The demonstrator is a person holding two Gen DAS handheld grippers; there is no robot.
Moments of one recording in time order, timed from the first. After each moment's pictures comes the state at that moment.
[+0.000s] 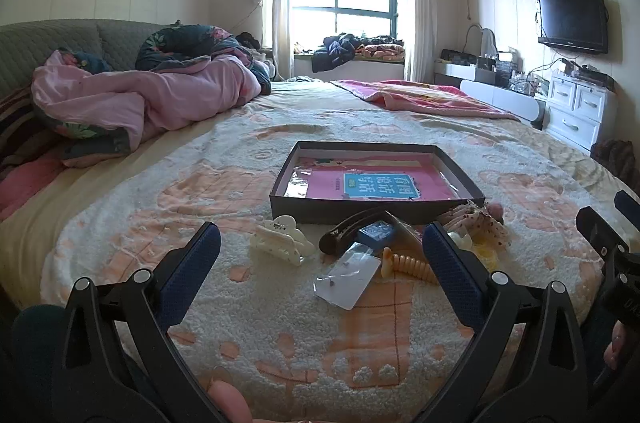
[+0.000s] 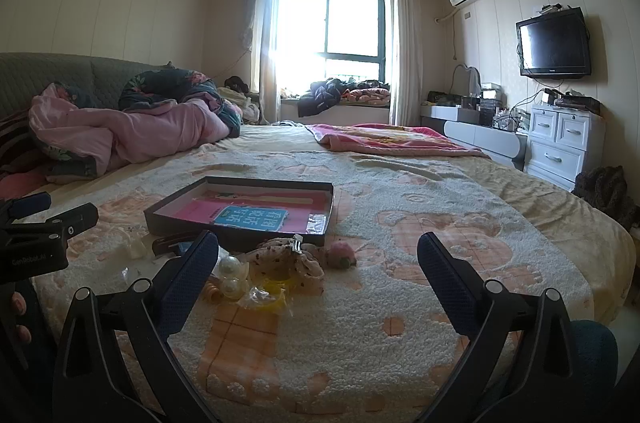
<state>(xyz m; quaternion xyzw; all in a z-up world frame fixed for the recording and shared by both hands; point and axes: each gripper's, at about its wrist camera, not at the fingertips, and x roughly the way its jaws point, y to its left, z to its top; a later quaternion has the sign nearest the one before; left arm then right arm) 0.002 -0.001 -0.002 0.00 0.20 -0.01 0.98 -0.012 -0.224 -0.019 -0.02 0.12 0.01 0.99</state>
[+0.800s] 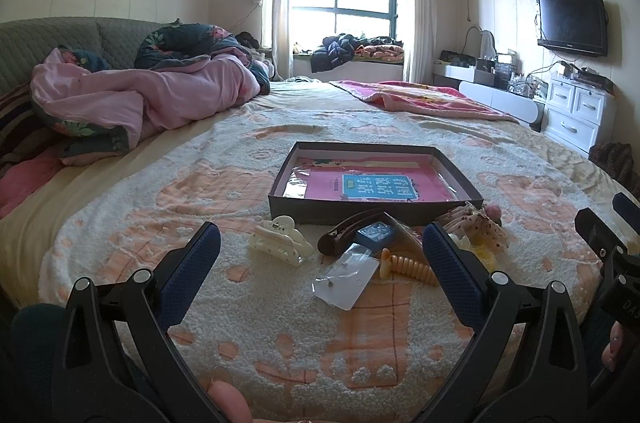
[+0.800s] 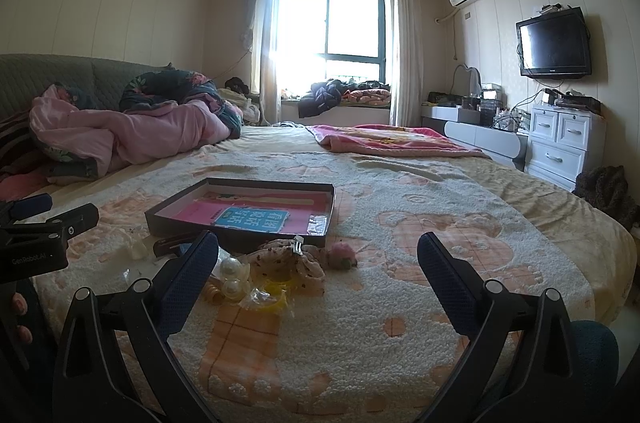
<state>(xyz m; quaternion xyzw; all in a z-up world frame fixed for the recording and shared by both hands) 0.003 -0.001 -0.003 0.00 0.20 -0.01 0.98 -0.013 -0.226 -0.019 -0.02 0.12 0.01 0.99</state>
